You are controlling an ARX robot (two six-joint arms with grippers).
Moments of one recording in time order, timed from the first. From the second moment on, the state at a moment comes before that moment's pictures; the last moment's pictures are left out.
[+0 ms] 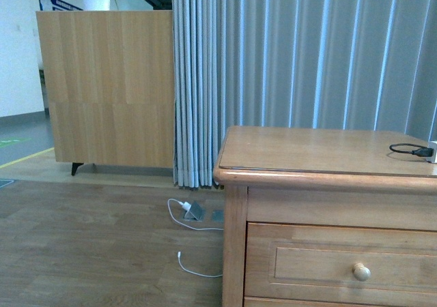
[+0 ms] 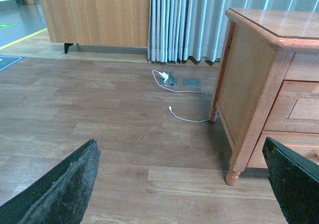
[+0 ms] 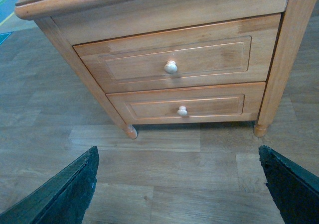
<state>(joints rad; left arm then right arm) 0.00 0.00 0.02 0.00 0.00 0.00 -0.35 0.67 0.28 0.01 -0.49 0.06</state>
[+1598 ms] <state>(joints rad) 0.00 0.00 0.02 0.00 0.00 0.00 0.00 0.00 0.01 0.00 0.00 0.00</state>
